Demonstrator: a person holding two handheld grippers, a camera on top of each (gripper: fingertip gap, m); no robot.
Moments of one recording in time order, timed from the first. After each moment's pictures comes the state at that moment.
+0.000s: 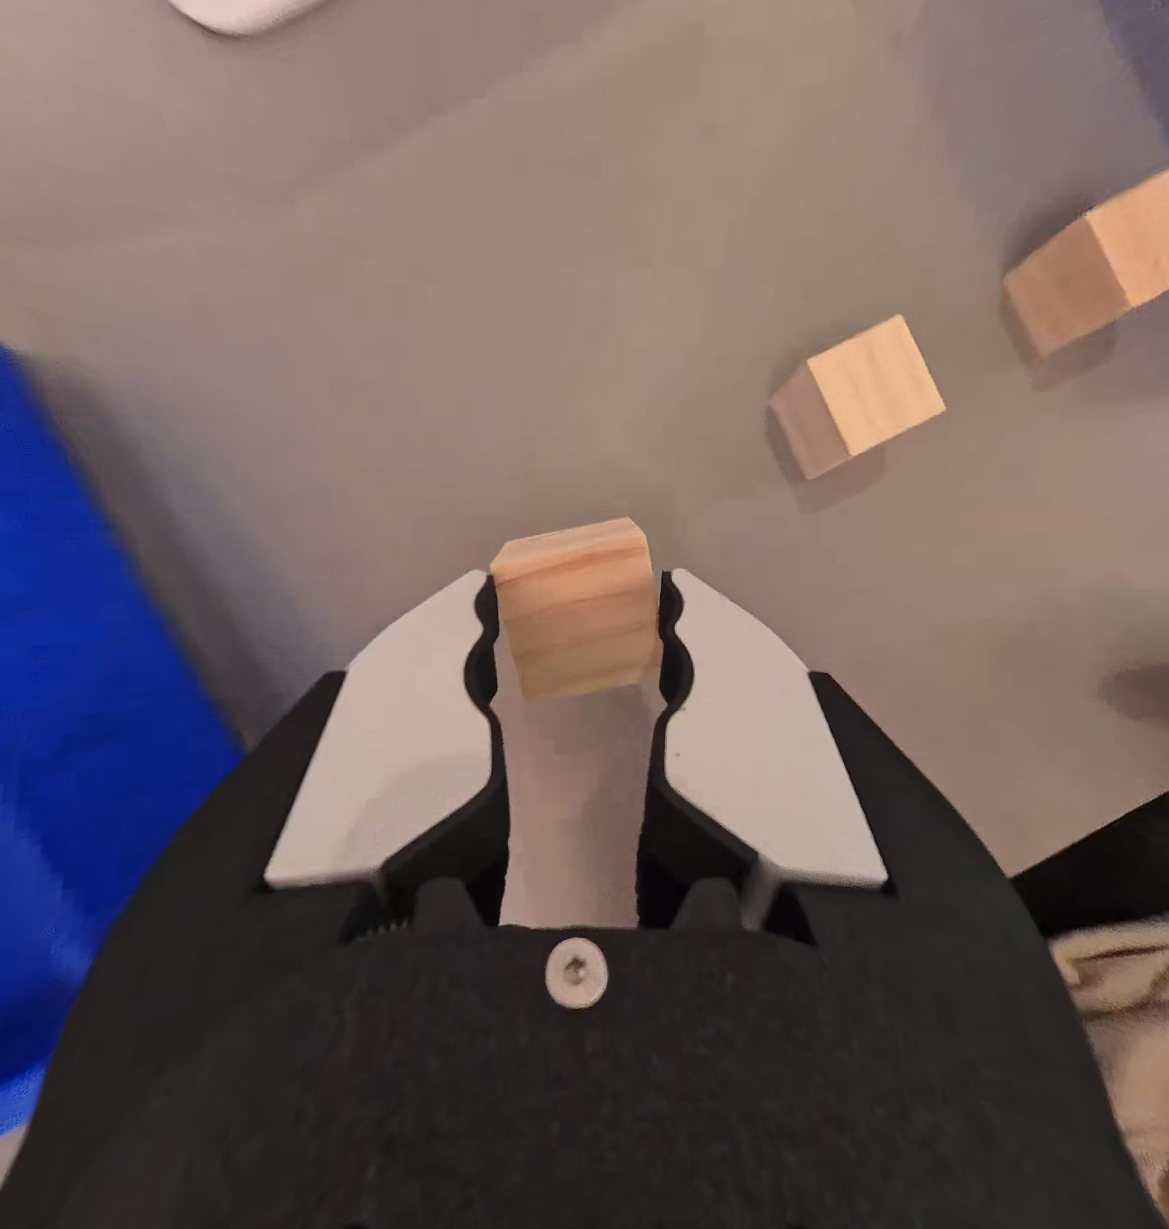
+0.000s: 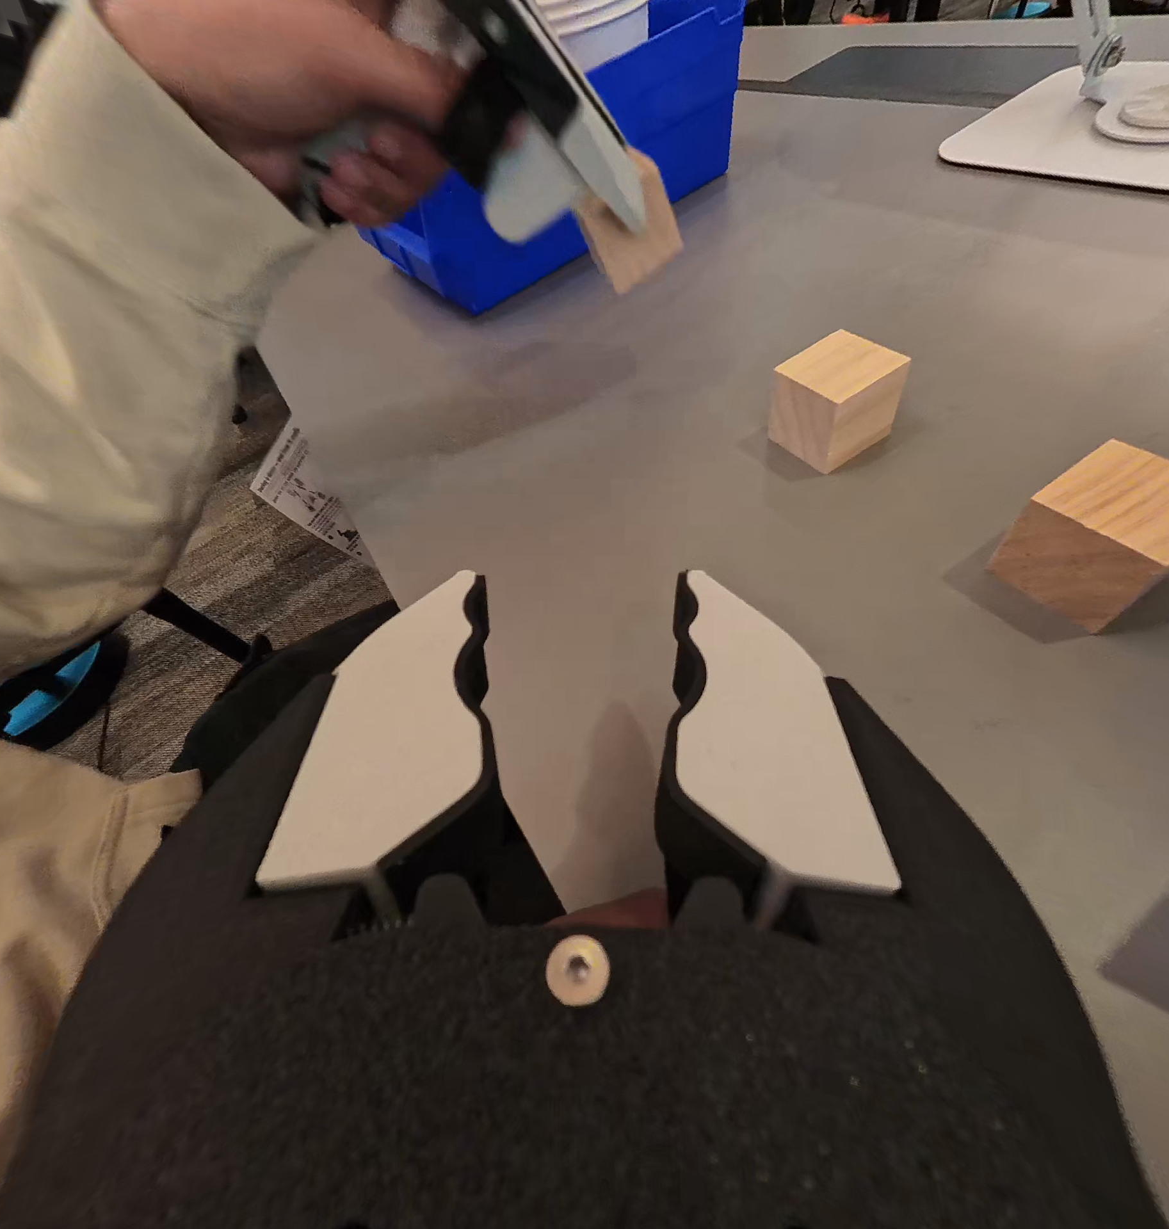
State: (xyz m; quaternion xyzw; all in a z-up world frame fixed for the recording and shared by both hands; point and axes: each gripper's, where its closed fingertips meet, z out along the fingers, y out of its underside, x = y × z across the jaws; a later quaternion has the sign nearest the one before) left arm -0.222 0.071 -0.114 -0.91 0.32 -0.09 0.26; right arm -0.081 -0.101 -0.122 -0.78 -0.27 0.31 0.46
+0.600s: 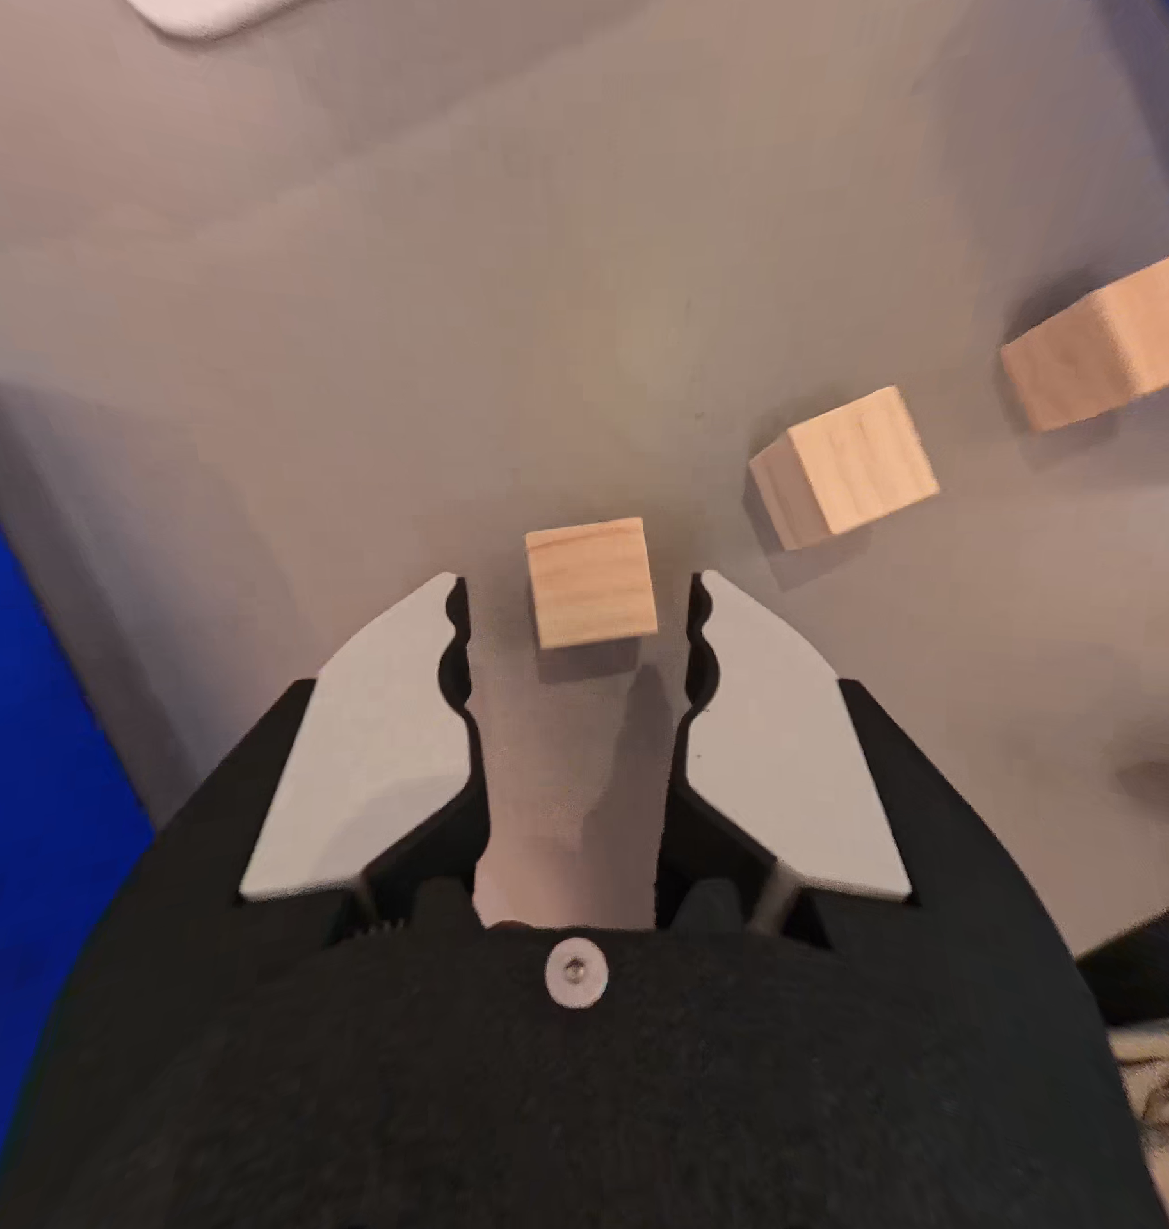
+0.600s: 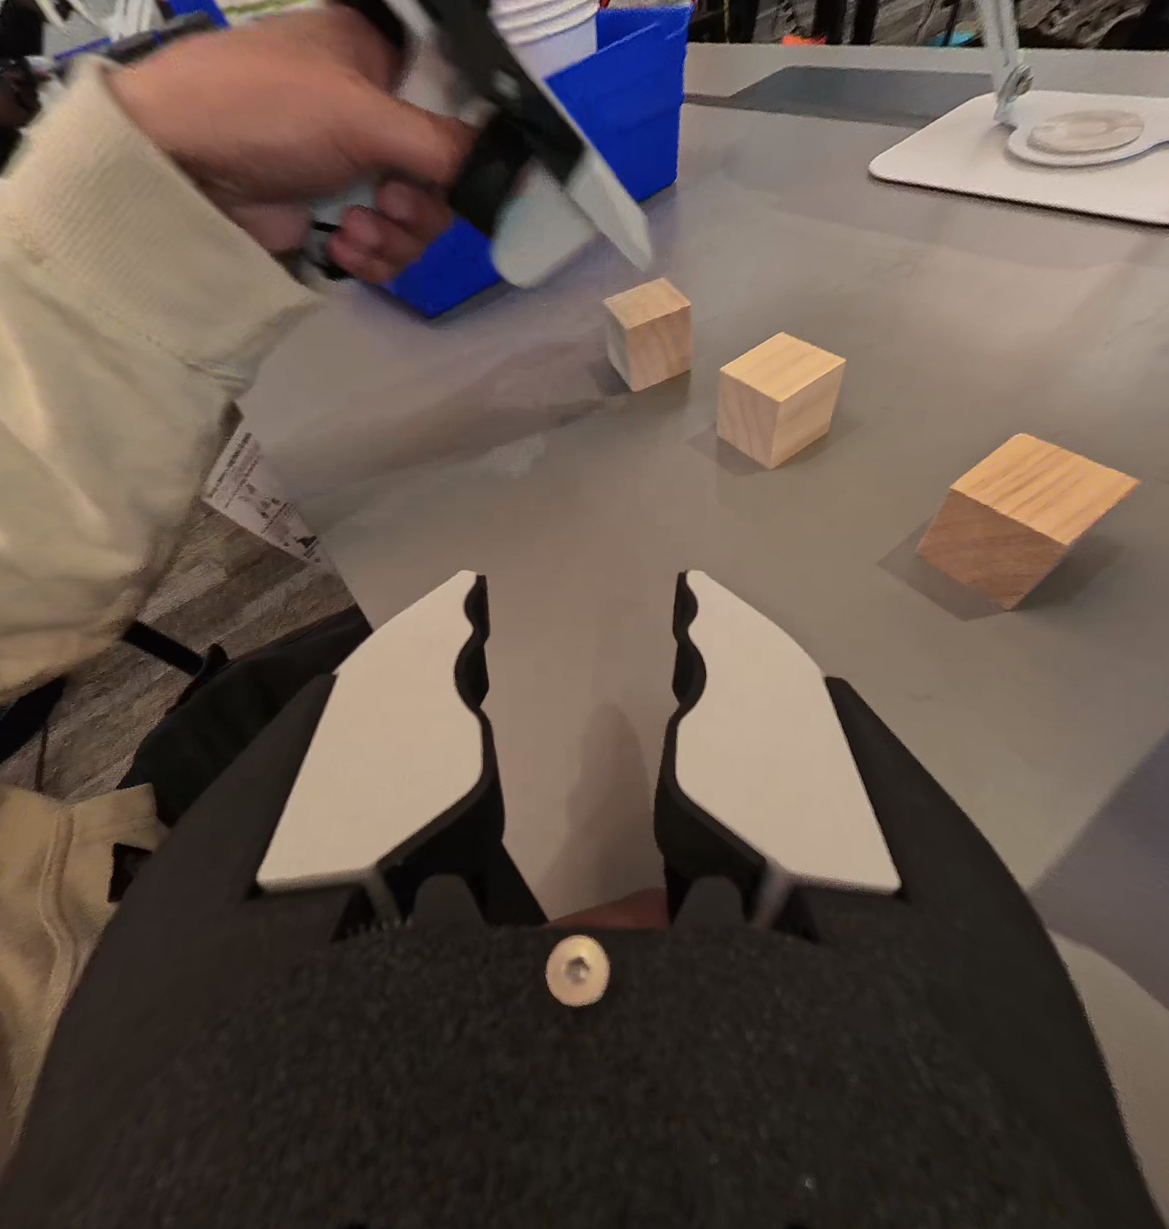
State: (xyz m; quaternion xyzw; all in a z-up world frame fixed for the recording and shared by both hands) left arm -0.195 0.081 -0.133 -0.91 0.29 -0.10 0.28; right arm -0.066 -0.096 -0.121 -0.79 -0.26 0.28 0.48
